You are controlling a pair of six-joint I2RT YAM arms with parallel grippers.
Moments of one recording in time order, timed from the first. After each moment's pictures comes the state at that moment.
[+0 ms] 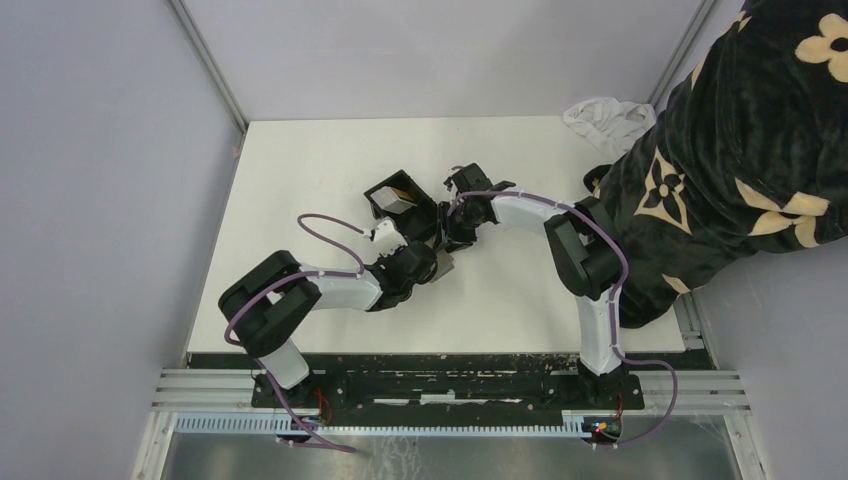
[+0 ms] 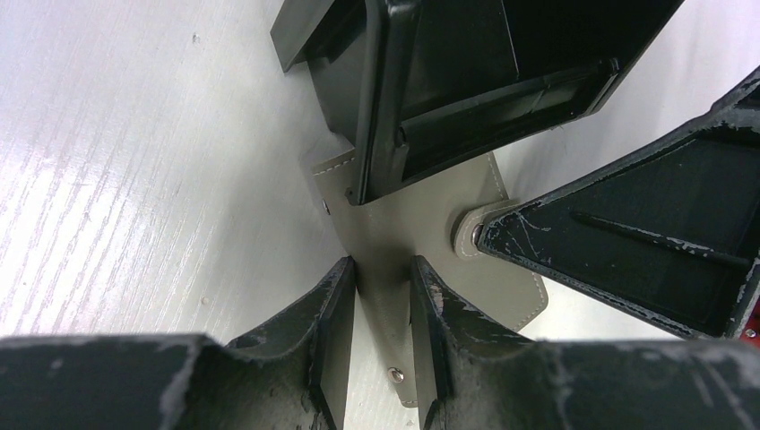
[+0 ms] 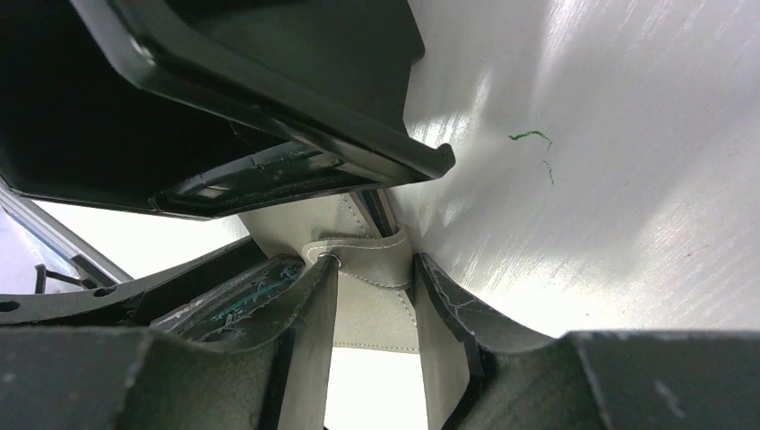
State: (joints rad) left arm -0.88 1.69 0.70 0.13 -0.61 -1.16; right arm 0.56 2.08 1.42 -0.44 -0.39 0.54
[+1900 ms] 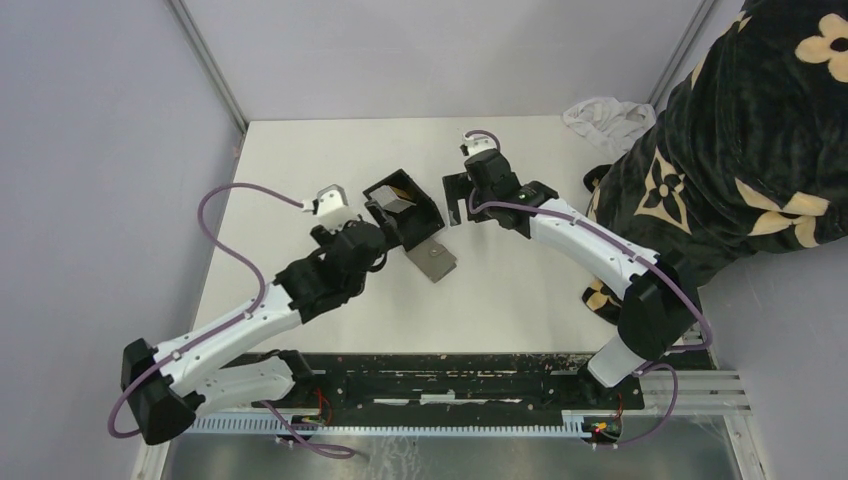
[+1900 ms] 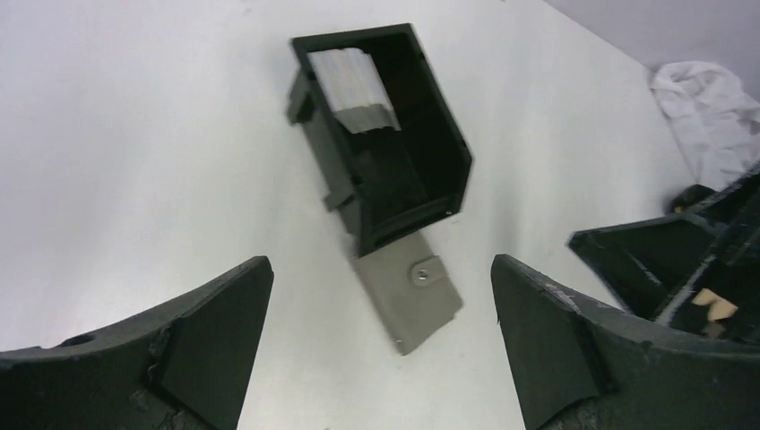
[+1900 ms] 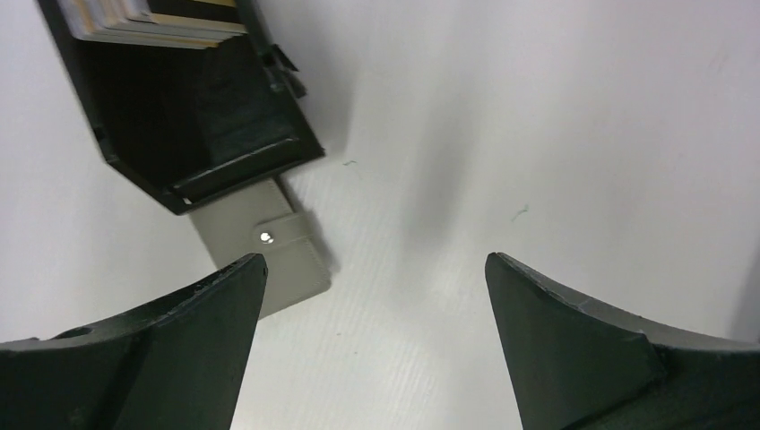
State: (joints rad) left arm -0.87 1.06 0.88 -0.38 -0.78 -0.91; right arm 0.66 1.61 1.35 -0.48 0.22 0.31
